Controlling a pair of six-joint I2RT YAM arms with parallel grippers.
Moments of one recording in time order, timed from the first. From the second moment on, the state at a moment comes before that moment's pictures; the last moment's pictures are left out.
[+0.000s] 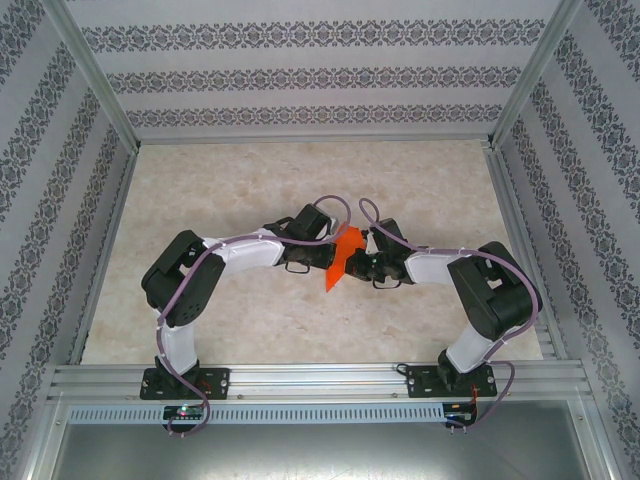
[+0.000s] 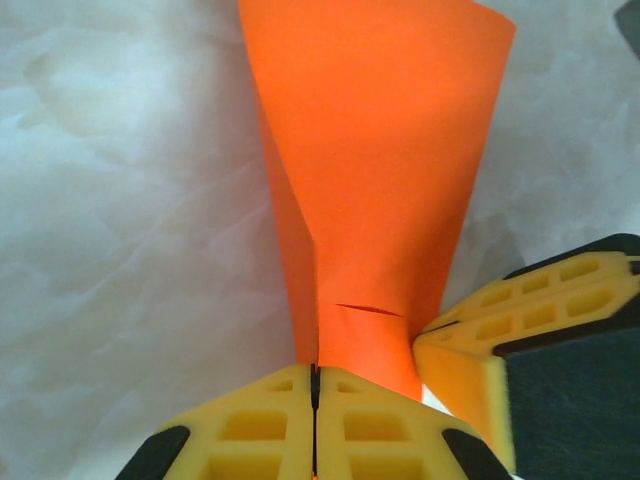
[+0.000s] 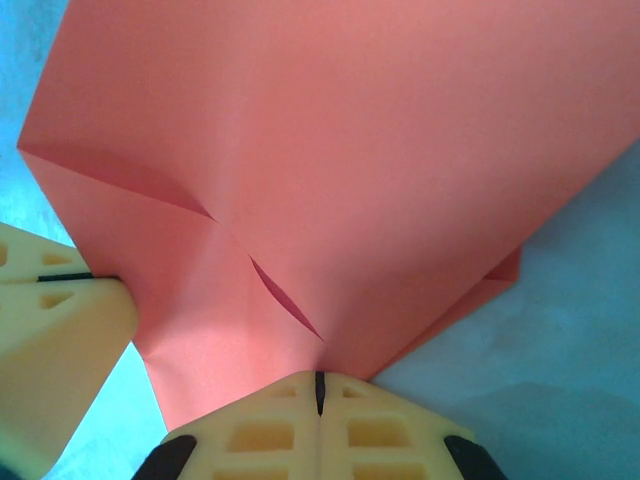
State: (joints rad) left arm -0.70 1.89 1.18 -0.26 0.18 -0.39; right arm 0.45 1.66 0.66 0.04 -0.44 0.73
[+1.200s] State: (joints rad) left arm -0.68 1.98 1.17 -0.10 0.41 -0.58; right arm 0.43 1.66 0.62 0.13 -0.48 0.75
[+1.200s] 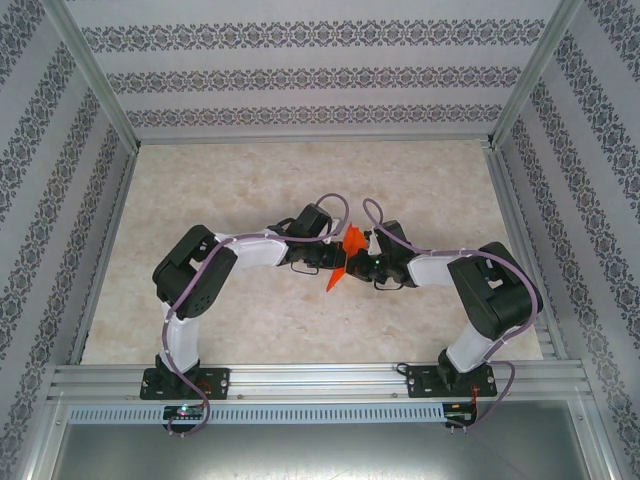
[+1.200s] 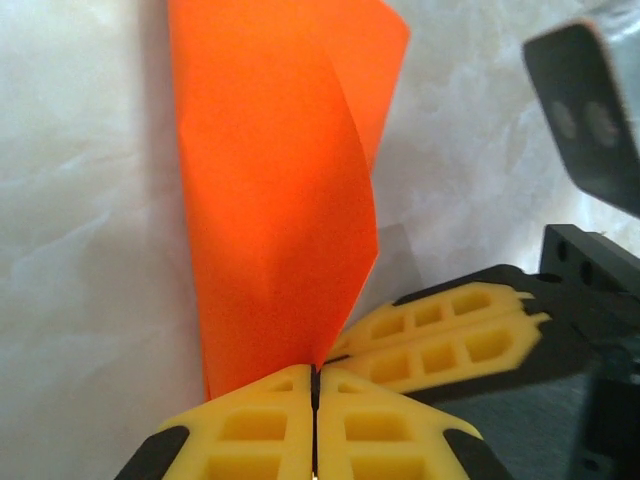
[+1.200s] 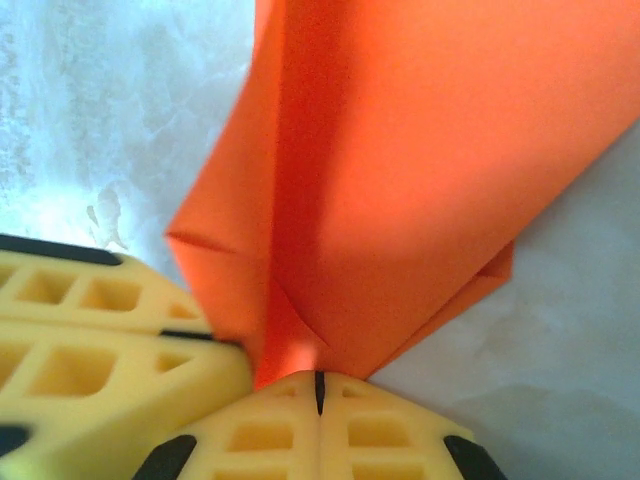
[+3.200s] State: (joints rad) left arm -0.64 2.01 1.14 0.03 0.51 -0.67; right arm 0.34 1.76 0.68 0.21 -0.53 0.84
